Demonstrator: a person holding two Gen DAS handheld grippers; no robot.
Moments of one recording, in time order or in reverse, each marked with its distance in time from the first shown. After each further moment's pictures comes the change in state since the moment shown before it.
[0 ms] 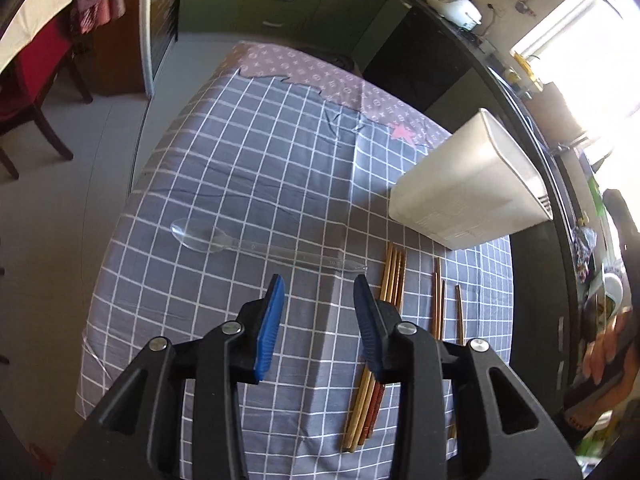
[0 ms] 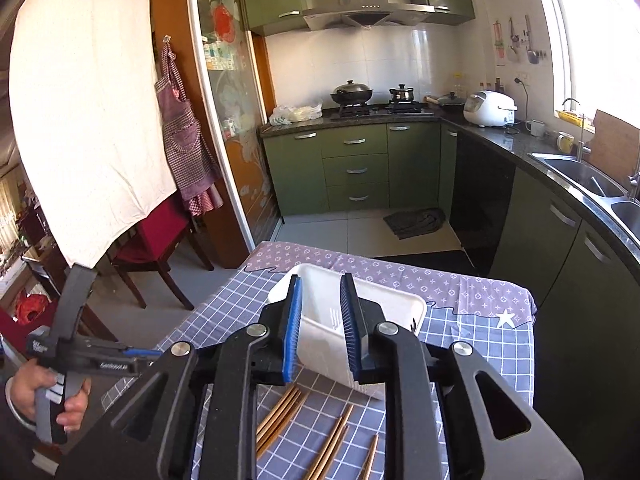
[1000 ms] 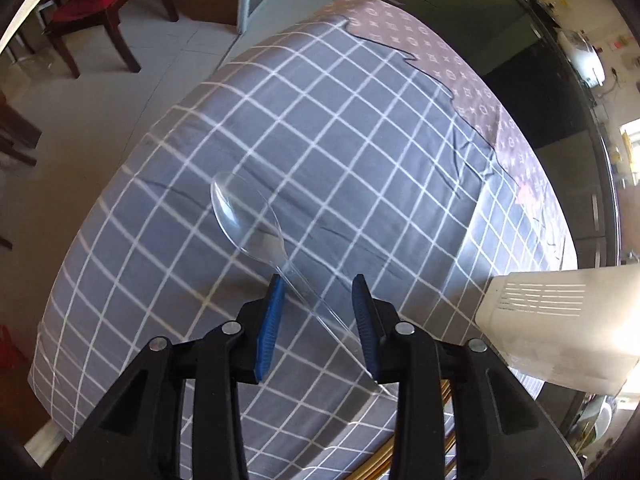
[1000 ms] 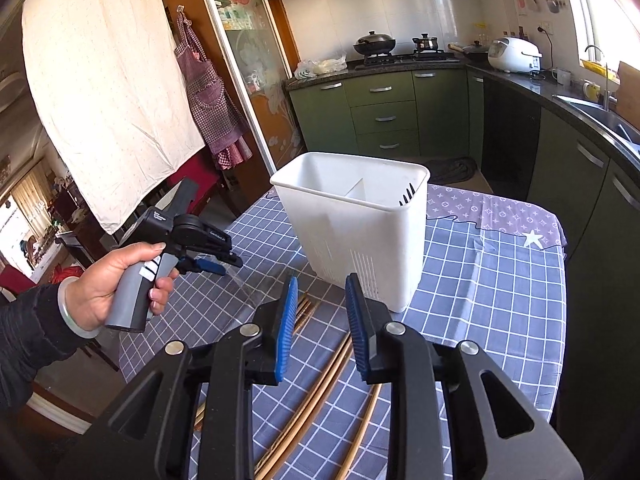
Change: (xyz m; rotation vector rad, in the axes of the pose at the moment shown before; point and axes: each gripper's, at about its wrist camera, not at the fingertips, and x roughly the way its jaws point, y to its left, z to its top) left arm 0.099 0.024 0.065 -0.310 0.089 0.188; right arm -0.005 -0.028 -0.083 0.039 0.159 0.135
